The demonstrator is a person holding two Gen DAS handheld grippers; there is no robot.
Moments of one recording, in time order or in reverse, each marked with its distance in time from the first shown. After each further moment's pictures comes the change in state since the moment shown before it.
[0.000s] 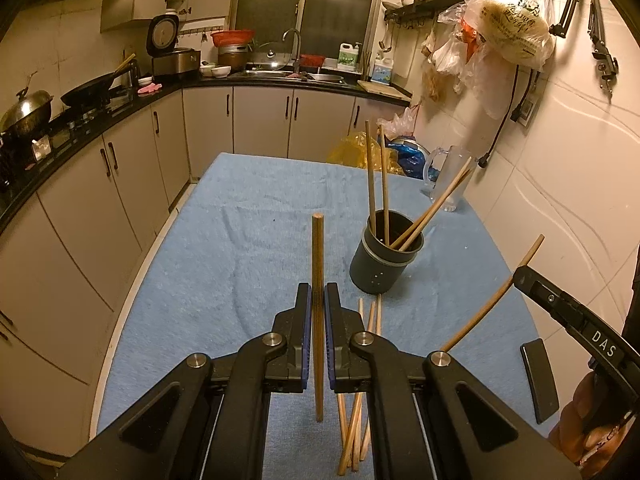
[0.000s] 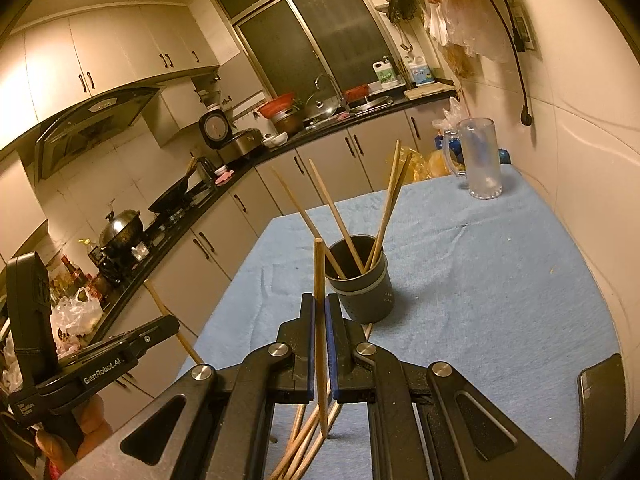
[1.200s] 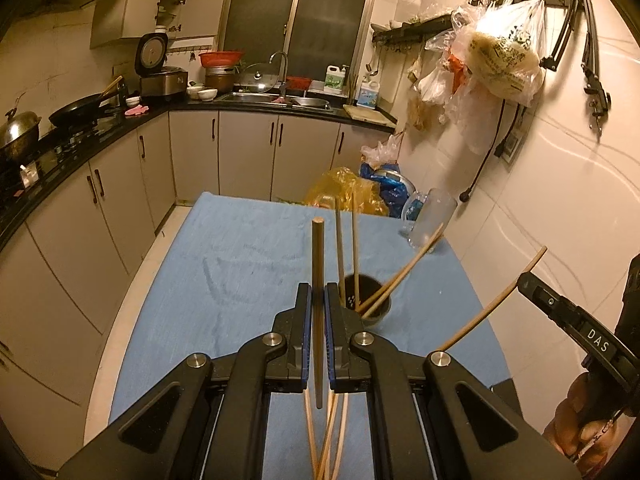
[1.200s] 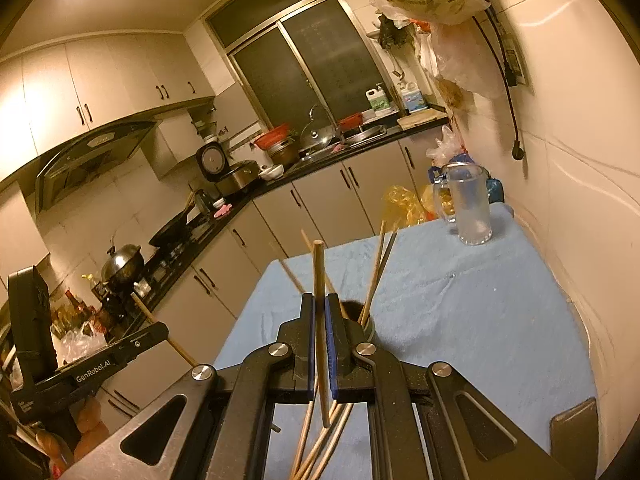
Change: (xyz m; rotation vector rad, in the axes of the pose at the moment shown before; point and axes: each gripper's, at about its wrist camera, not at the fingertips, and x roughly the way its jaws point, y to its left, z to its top) left arm -0.017 -0.017 0.078 -0.004 -0.064 -0.055; right arm -0.026 -0.014 0.069 0.036 -0.096 -0.011
